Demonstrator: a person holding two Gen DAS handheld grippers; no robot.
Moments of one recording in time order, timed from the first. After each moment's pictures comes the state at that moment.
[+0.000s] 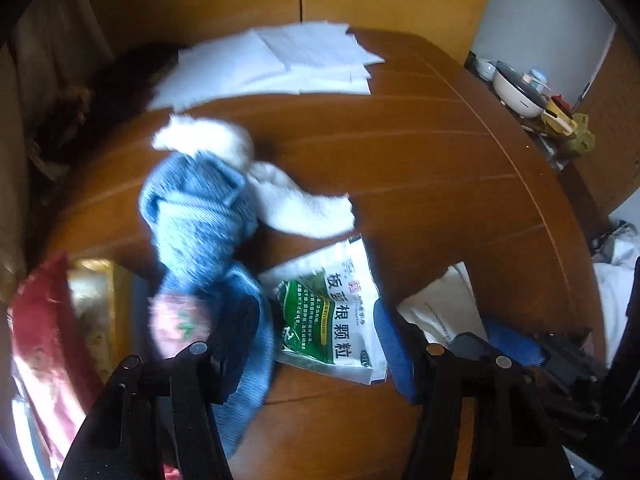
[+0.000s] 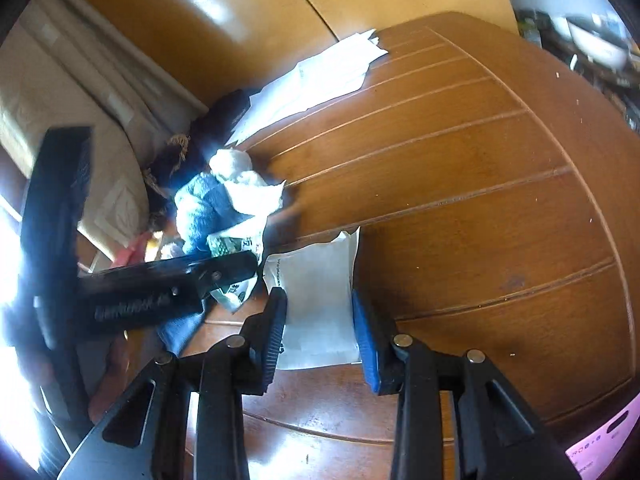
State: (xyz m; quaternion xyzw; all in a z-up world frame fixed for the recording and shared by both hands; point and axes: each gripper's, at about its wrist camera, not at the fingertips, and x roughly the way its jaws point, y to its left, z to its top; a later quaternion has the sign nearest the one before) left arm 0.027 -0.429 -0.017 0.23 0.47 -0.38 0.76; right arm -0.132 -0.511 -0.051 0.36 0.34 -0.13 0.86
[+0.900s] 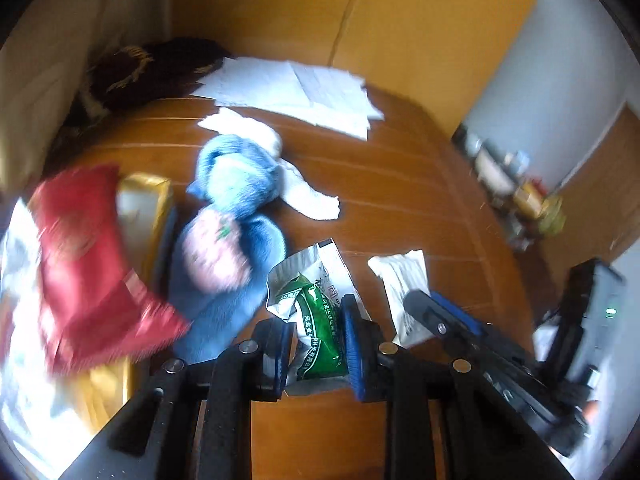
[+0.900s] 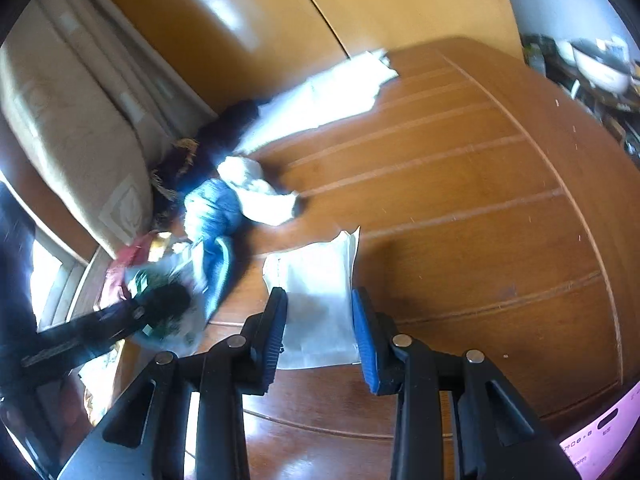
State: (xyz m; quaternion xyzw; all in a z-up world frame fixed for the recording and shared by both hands) left arm -0.010 -0.345 0.017 0.05 0.47 -0.39 0.79; right arm -0.138 -0.497 -0.035 0.32 0.31 -0.14 0.88
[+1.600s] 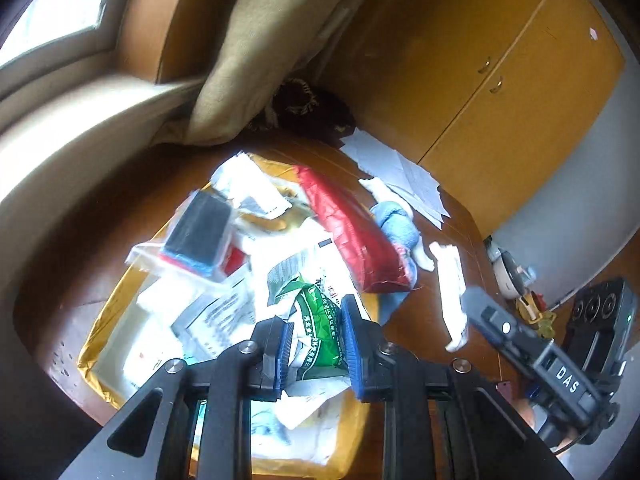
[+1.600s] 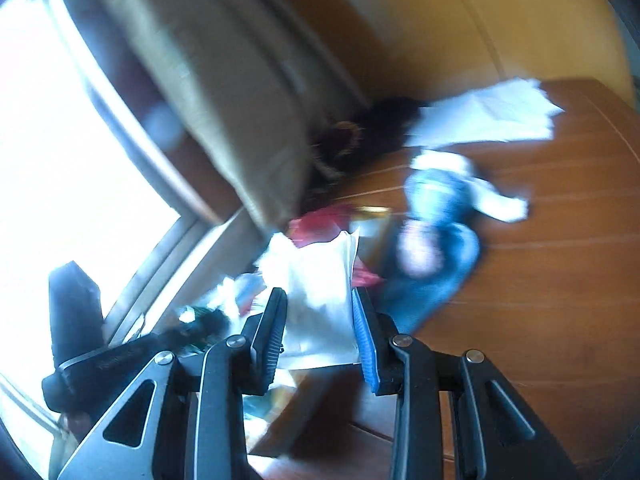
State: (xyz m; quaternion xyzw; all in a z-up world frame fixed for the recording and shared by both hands) left arm 0.013 -0.133 0.034 -0.12 0.44 -0.30 0.84; right arm -0.097 -0.352 0.042 0.28 0.28 0.04 0.92
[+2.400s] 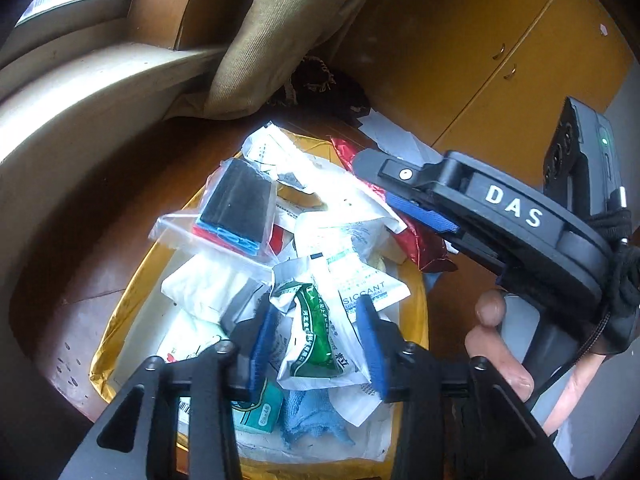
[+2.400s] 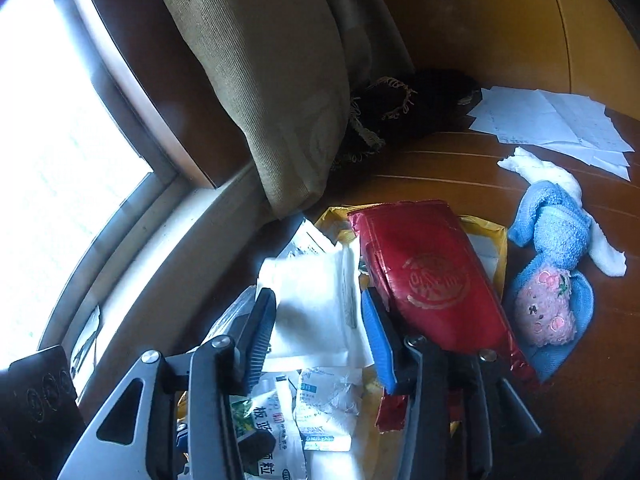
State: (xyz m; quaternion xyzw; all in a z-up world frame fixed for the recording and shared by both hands) left arm 0.028 -0.118 0.006 -0.11 0.46 -0.30 0.83; right arm 0.033 -0.282 0.034 0.21 0.36 0.03 0.91
